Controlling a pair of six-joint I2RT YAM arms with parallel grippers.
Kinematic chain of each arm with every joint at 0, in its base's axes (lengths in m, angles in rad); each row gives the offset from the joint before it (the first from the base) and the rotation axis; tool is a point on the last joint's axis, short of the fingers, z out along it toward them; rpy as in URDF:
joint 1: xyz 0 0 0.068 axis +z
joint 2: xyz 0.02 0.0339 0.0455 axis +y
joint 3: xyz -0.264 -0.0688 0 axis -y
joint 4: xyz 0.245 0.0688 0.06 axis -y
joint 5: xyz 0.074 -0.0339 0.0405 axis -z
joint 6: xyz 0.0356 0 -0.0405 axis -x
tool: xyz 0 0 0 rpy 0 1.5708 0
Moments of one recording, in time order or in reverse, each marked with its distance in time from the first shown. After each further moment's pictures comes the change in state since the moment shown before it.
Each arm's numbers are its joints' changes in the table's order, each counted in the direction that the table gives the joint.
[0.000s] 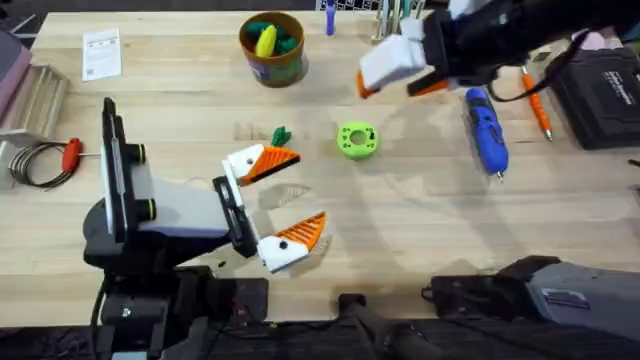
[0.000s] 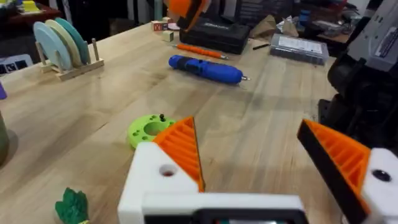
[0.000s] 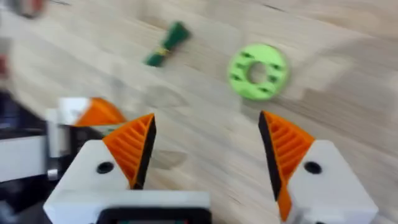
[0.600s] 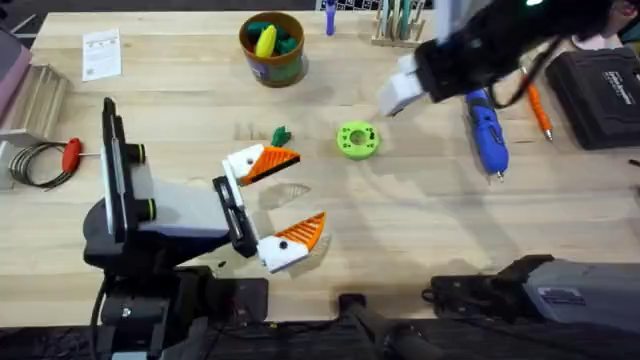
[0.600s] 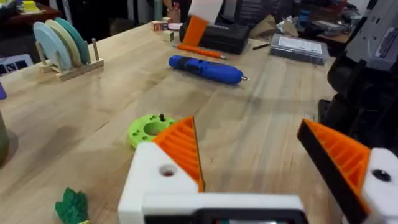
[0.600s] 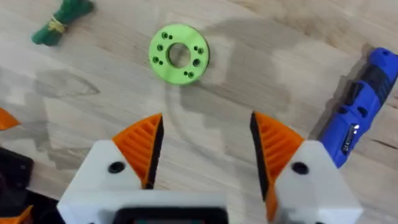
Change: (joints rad) left arm 0.000 0.000 0.000 0.000 0.000 0.000; right arm 0.088 0.070 0.045 -0.127 0.387 0.112
